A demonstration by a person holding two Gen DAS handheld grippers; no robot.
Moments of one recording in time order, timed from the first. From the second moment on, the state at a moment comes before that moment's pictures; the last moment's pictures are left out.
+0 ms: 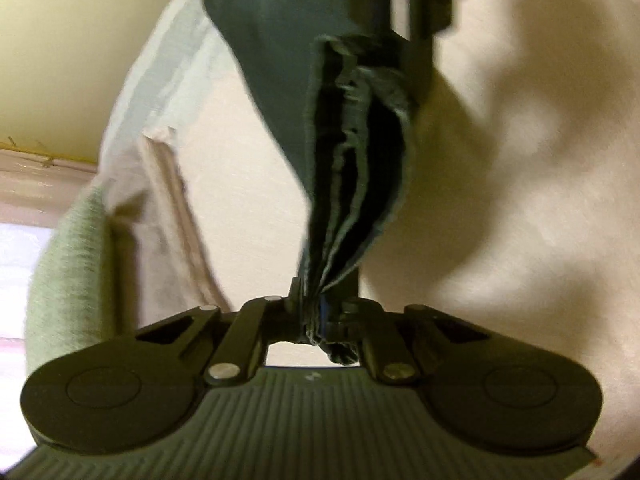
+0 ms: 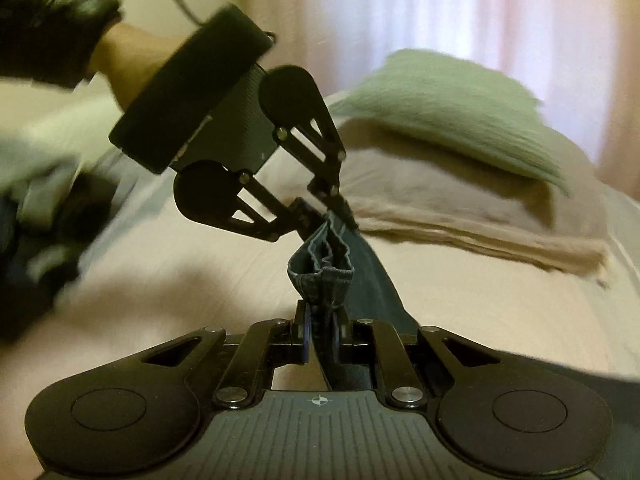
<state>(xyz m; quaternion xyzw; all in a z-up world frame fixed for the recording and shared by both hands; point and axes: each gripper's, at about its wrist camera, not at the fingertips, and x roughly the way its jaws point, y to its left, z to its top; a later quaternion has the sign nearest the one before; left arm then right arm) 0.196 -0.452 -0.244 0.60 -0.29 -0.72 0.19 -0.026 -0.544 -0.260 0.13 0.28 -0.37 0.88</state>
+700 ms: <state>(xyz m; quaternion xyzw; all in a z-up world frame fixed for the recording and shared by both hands) -0.187 -0.656 -0.241 0.61 -0.31 -0.73 0.04 -0.416 -0.669 -0.325 0.45 0.05 -0.55 0.70</state>
